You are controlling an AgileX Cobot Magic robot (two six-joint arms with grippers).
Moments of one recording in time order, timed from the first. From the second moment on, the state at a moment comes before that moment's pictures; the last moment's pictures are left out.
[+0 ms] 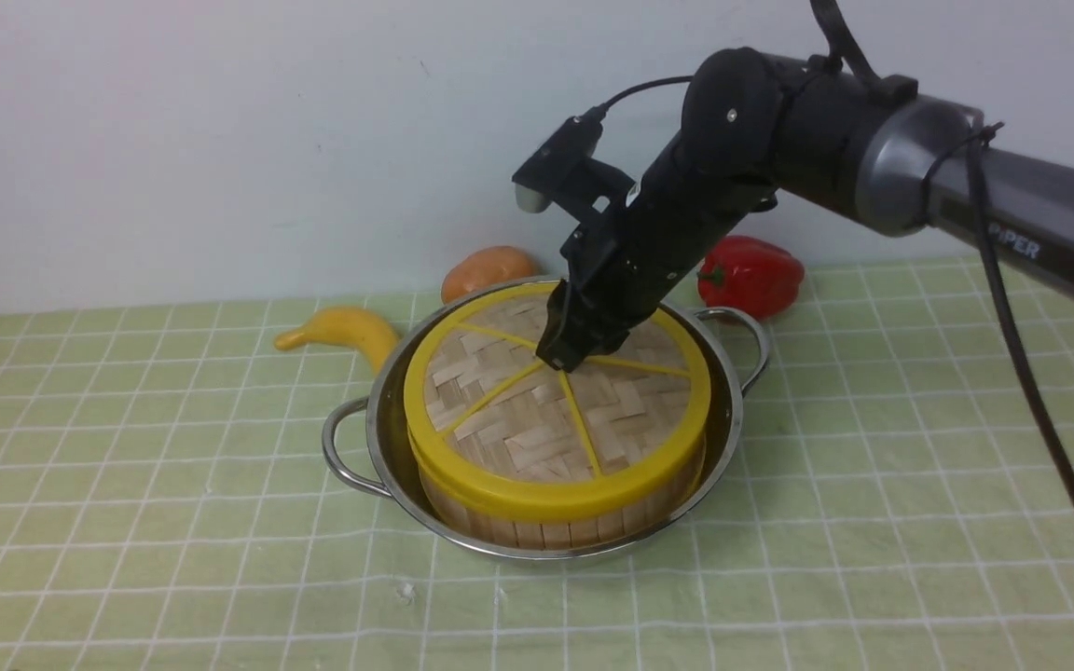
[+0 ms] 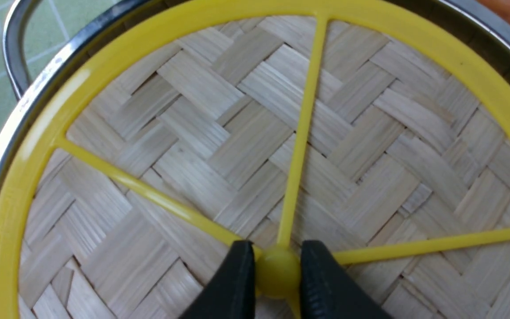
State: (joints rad) right arm 0.52 2.21 -1.99 0.42 1.10 -0.61; left arm 0.18 0.00 0.01 -0.25 0.34 0.41
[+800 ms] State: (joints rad) right arm 0.51 2.26 -2.05 0.44 1.12 -0.58; left arm 0.18 0.00 0.01 -0.25 0.34 0.41
